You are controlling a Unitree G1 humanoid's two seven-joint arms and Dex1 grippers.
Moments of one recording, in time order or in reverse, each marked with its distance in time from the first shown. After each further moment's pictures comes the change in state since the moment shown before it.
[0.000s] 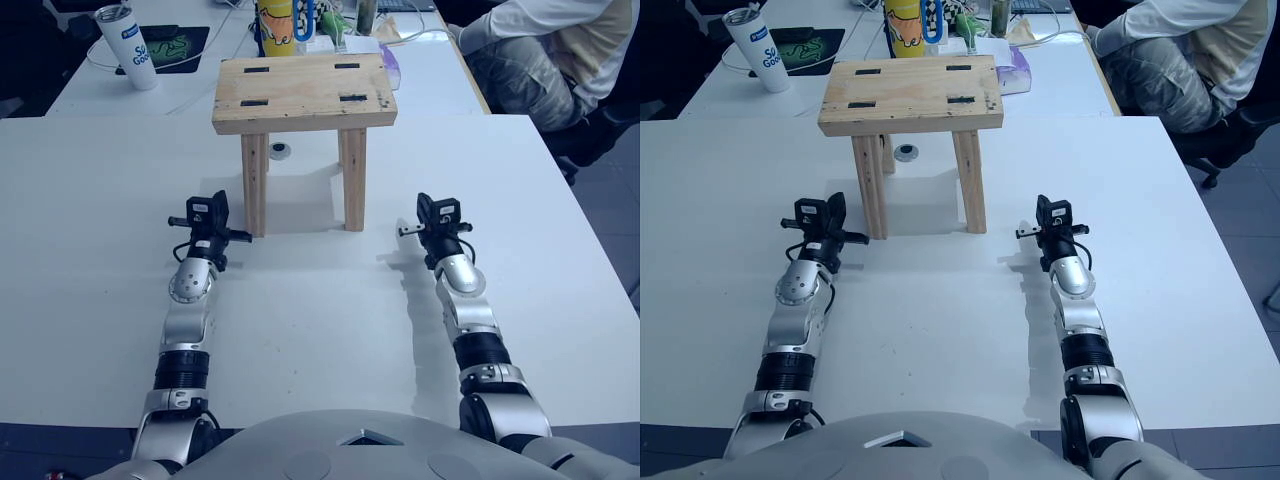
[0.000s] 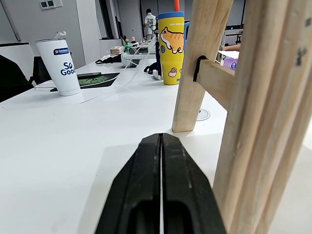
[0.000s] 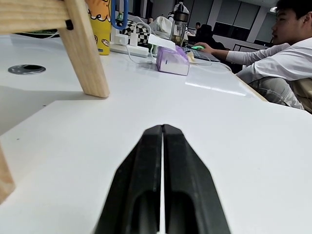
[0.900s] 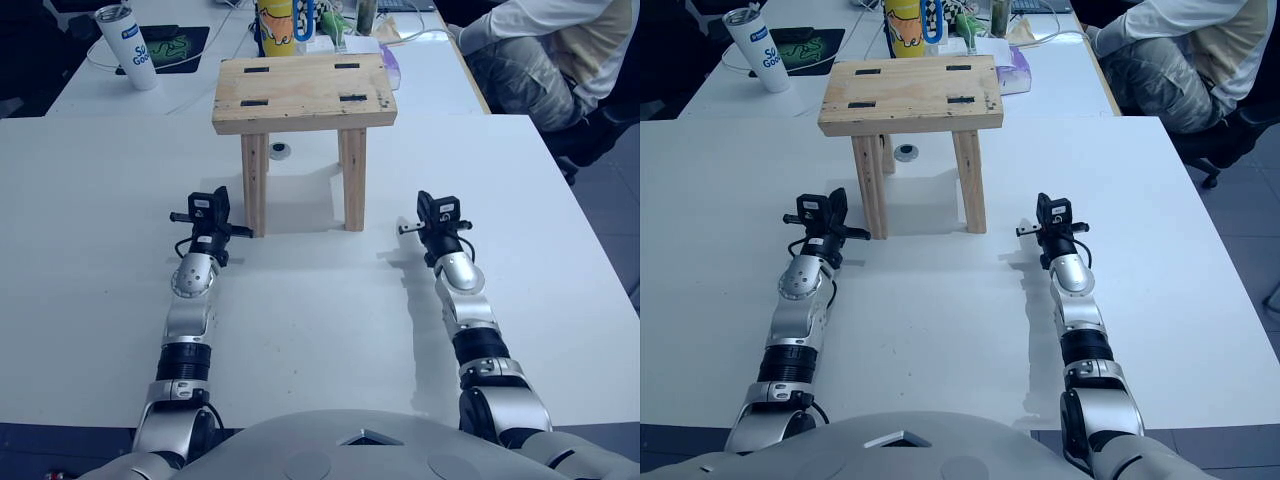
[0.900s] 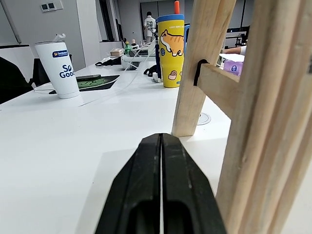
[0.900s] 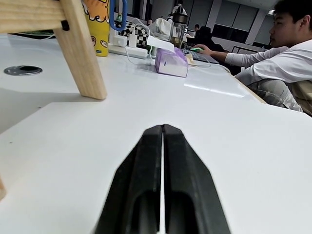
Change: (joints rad) left arm -0.044 0.002 0.002 0.087 -0.002 -0.044 0.000; right arm -0.030 -0.003 0.000 0.079 0.000 -0.046 -0.011
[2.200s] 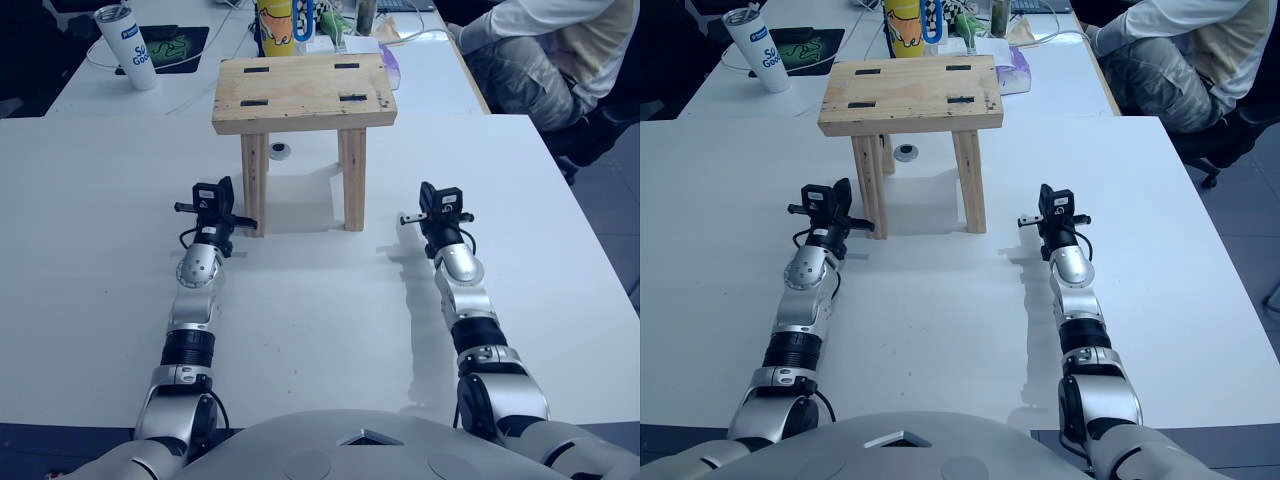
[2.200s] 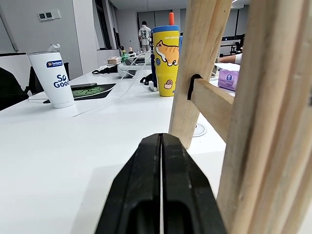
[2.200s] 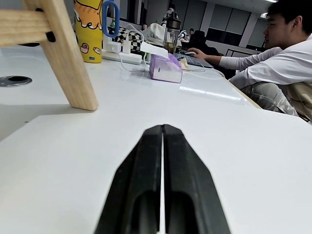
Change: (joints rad) left arm -0.066 0.000 -0.006 0.071 -0.002 -0.054 -0.005; right arm -0.059 0.004 -0.023 0.060 0.001 -0.034 -0.013
